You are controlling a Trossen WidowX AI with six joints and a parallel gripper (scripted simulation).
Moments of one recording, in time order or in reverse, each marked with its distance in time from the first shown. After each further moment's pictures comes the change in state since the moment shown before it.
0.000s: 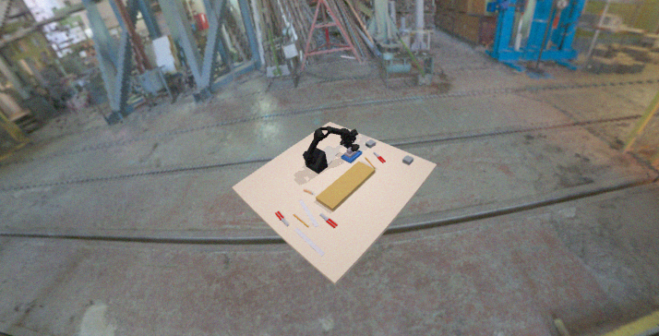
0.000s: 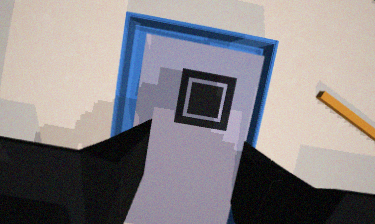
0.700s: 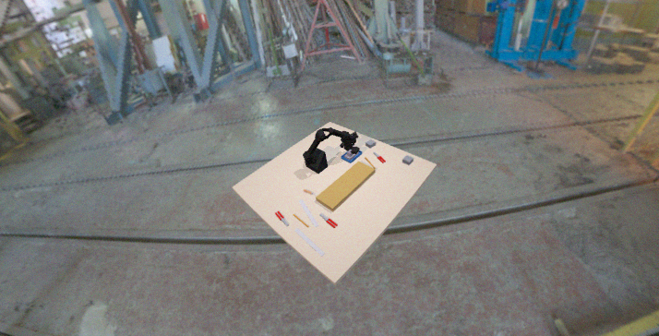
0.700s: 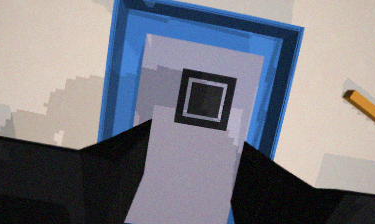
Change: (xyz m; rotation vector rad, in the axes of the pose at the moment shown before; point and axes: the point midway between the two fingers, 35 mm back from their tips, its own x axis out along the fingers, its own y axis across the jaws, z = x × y) arm 0.026 0.001 -0.009 0.000 0.005 0.001
